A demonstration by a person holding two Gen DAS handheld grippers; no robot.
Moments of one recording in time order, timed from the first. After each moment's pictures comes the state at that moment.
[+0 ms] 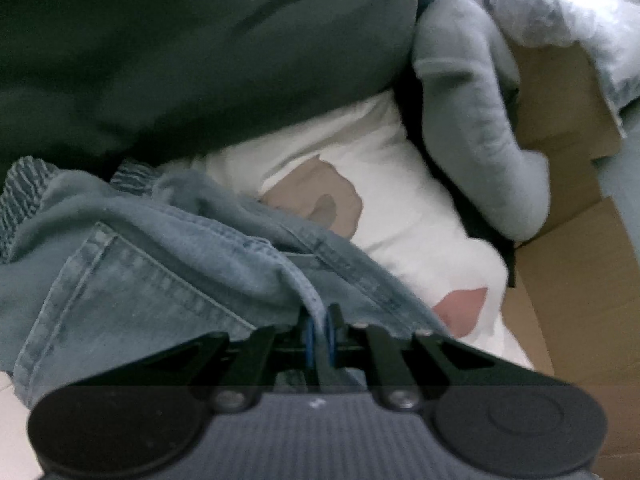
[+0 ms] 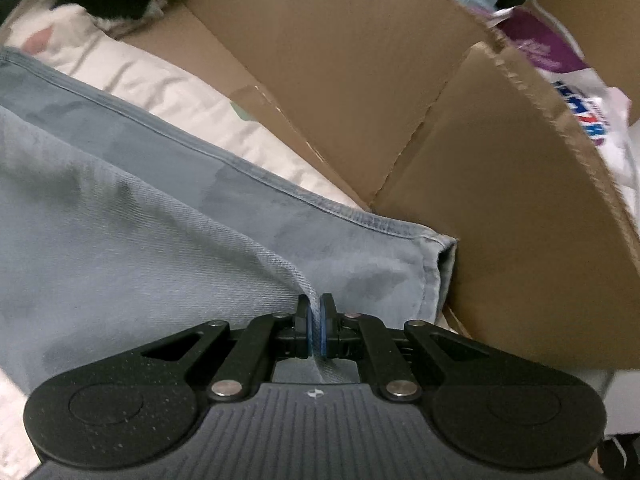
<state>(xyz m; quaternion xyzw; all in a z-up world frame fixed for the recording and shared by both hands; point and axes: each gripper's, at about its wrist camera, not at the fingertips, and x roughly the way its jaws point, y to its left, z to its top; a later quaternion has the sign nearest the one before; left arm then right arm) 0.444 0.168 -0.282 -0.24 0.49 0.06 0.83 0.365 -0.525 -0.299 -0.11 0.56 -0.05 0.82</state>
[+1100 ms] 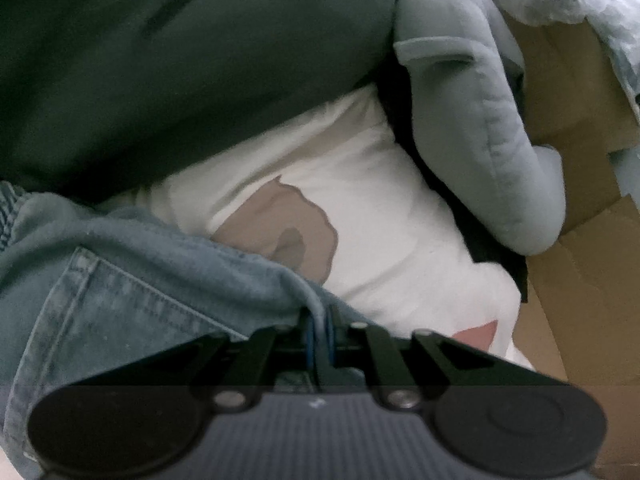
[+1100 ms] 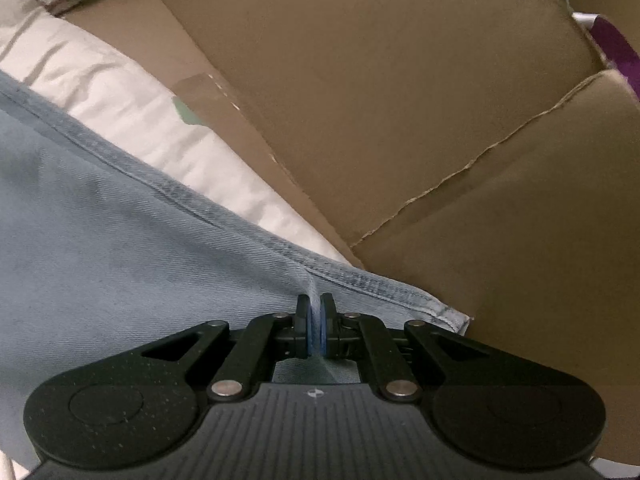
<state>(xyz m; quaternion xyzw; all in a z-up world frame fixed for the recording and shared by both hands) 0.497 0.157 -0.305 -0.22 0.50 0.04 0.84 0.437 -0.533 -0.347 -0.15 0.57 -0.10 0.80</state>
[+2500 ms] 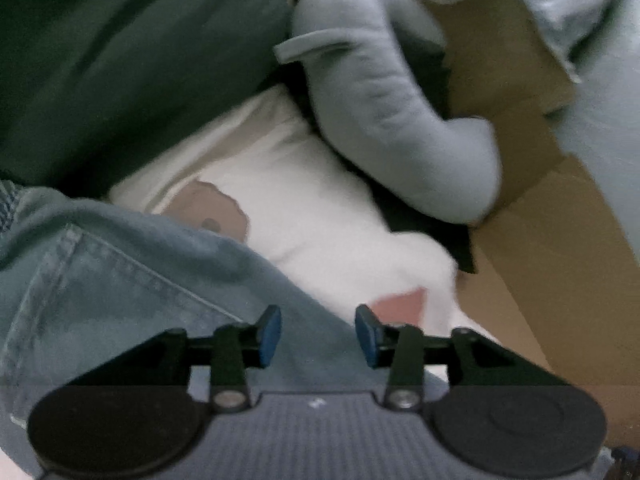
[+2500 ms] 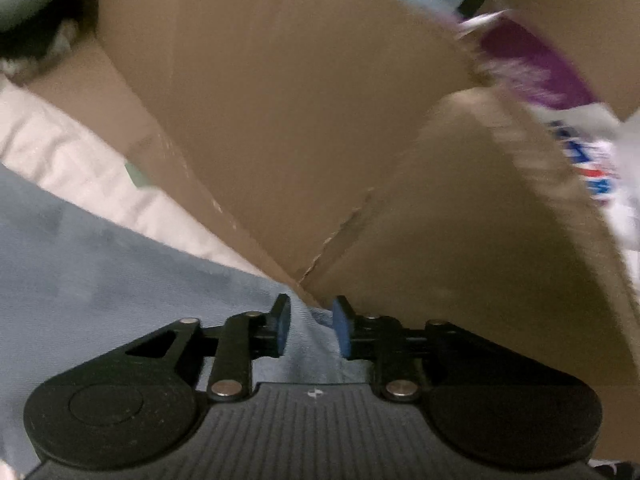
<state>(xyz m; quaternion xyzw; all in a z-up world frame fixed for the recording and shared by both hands) 0.460 0.114 -0.288 -0.19 0.48 -0.03 0.86 0.414 -0.562 -0.294 -0.10 0.51 -0.14 0.84</state>
